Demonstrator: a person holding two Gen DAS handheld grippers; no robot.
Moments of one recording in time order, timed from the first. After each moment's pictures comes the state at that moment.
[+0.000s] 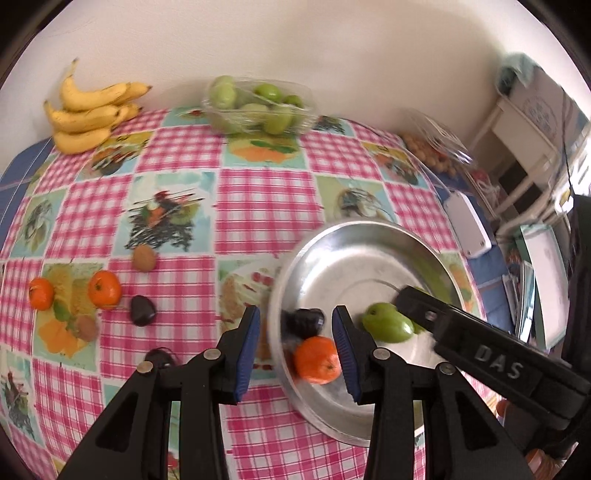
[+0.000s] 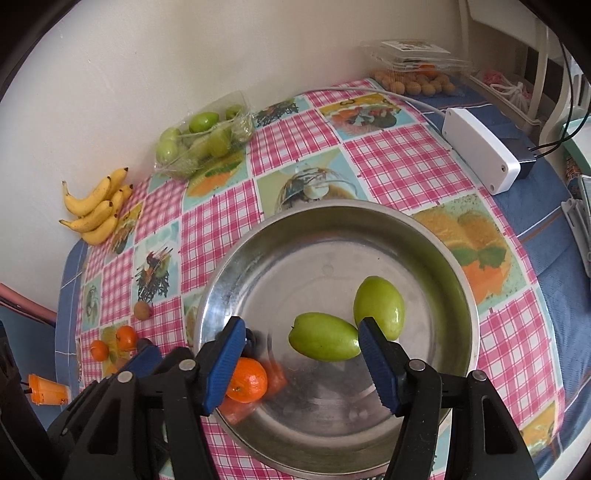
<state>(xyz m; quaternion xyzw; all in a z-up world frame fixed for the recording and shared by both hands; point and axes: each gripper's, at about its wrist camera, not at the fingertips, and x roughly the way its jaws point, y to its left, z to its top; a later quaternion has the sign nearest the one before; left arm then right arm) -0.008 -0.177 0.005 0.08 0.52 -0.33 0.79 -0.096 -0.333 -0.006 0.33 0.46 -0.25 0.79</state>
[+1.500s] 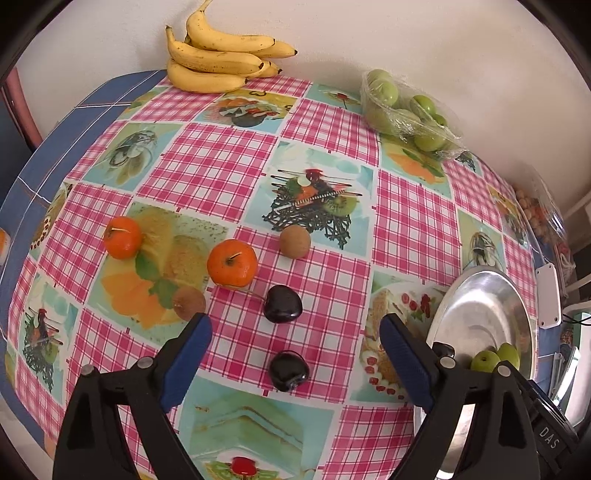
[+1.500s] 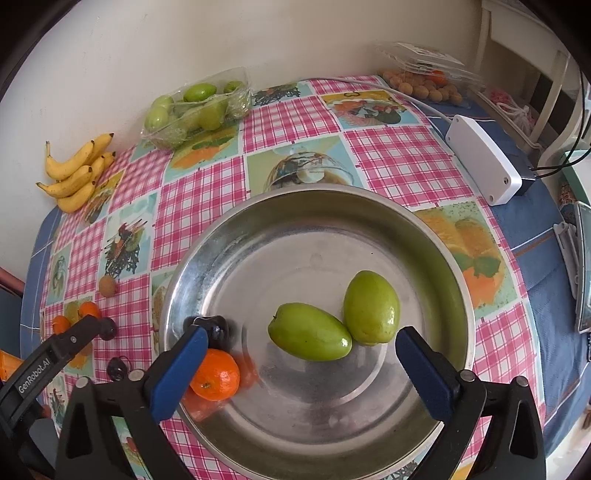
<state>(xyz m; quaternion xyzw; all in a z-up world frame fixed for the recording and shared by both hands) 0.049 -0.108 -0.024 0.03 0.56 -0.15 0.82 -0.082 -0.323 -0.028 0.26 0.51 -0.26 0.78</state>
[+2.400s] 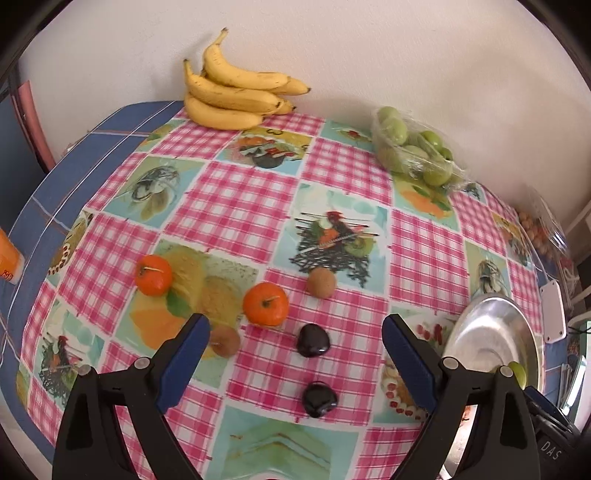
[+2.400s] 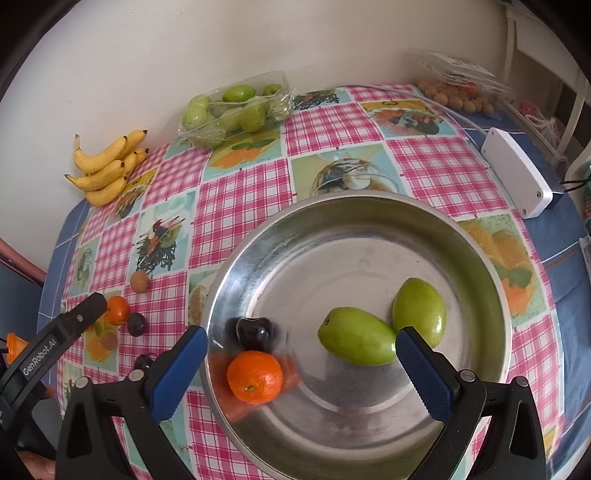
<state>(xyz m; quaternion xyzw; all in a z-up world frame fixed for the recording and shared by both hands) 0.061 -0.086 -0.006 0.02 0.51 -0.14 0.85 -0.070 -0.305 -0.025 0.26 0.49 -0.21 0.80</state>
